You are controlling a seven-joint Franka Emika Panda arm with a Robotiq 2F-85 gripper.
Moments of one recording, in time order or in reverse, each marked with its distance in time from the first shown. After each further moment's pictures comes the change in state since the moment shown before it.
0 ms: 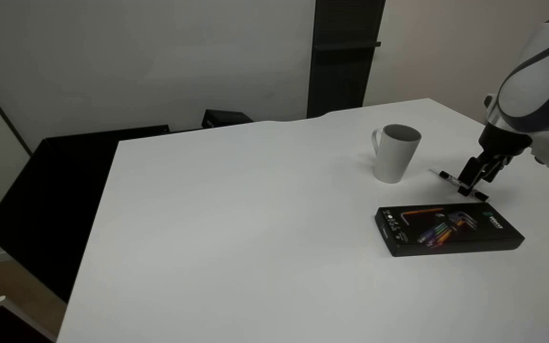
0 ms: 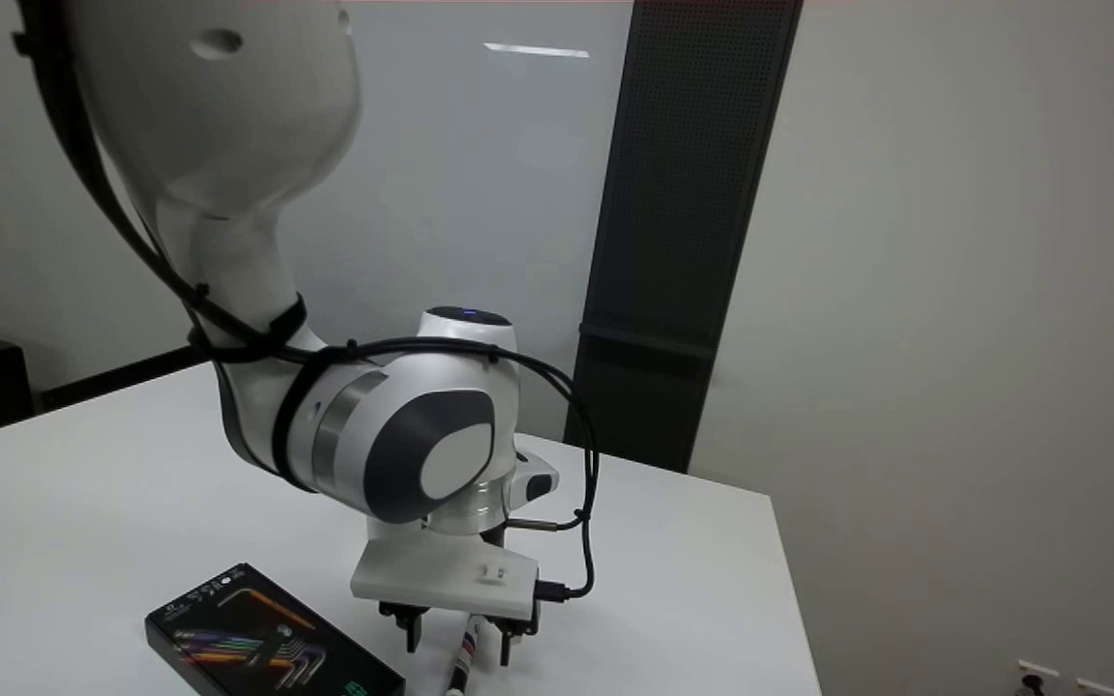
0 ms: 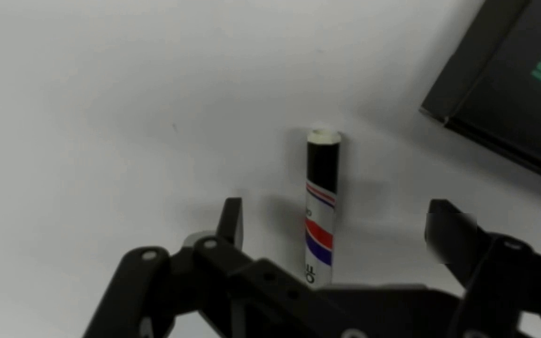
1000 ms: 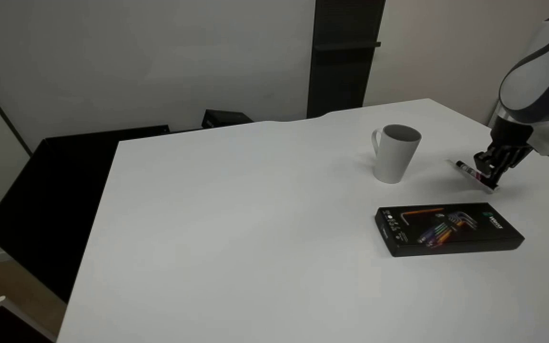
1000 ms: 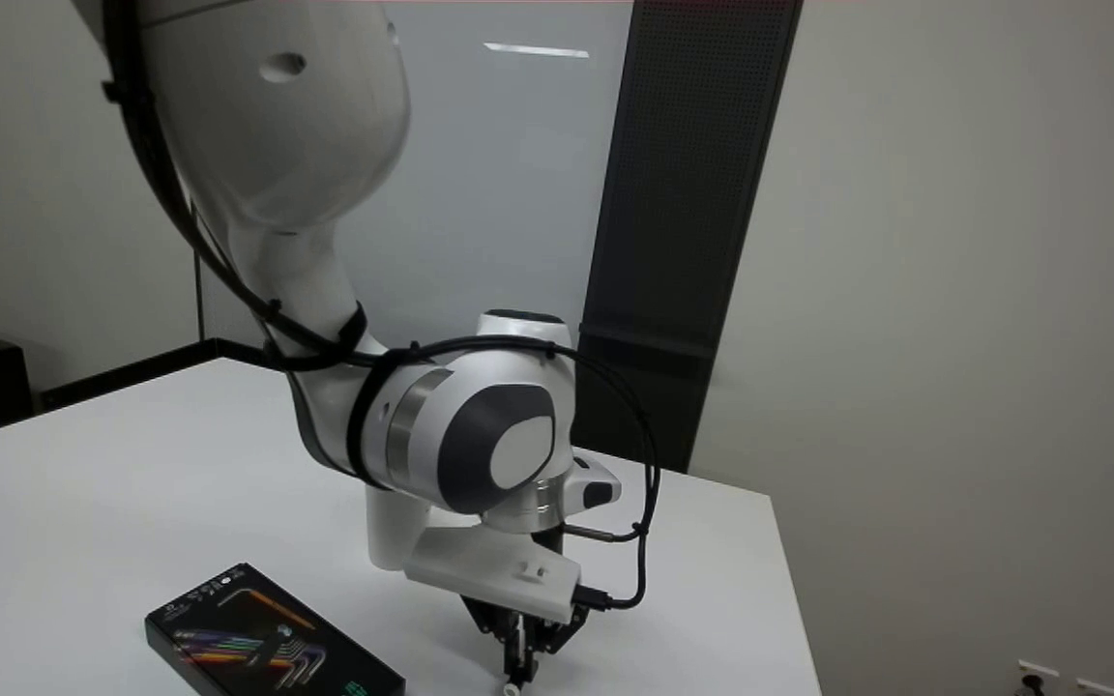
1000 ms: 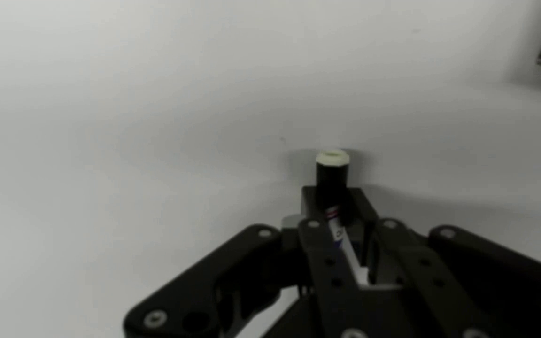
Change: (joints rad) arm 0.038 0.058 -0.110 0.124 0.000 -0.084 0.206
